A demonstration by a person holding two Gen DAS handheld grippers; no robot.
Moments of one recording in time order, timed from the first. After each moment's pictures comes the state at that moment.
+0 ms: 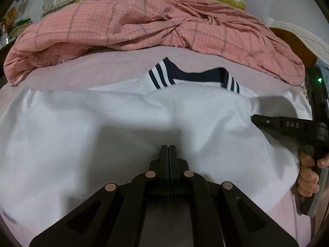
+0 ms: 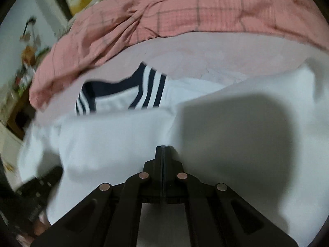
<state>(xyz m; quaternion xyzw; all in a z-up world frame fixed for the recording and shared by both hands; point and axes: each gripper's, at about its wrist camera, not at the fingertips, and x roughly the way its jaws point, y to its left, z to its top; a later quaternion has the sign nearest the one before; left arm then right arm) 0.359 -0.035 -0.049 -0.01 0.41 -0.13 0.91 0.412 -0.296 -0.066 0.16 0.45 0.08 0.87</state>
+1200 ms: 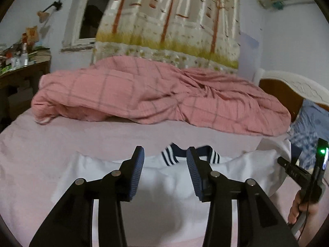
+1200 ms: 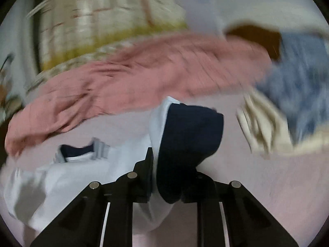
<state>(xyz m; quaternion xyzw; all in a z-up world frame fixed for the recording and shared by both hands) 0.292 0.027 0.088 -0.06 0.23 -0.12 0.96 0.290 -0.321 0.033 0.09 0.24 -0.13 0.96</state>
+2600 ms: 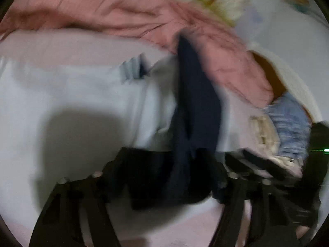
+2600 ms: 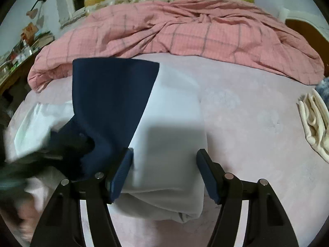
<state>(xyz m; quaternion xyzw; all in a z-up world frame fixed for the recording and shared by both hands) 0.348 -0.024 -0.037 -0.16 0.43 -0.23 0.86 0.341 -0.218 0.003 0.03 0.42 0.01 0.90</state>
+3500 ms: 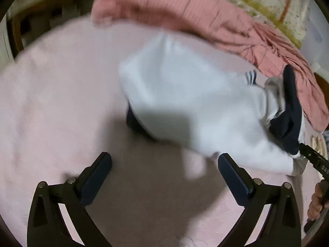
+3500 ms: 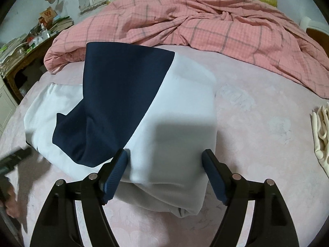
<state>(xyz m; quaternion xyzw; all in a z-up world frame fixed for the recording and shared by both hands) 0.268 0.121 -0.052 -0.15 0.46 0.03 0.88 0.331 -0.214 -0.008 0.00 0.44 0.07 0.90</state>
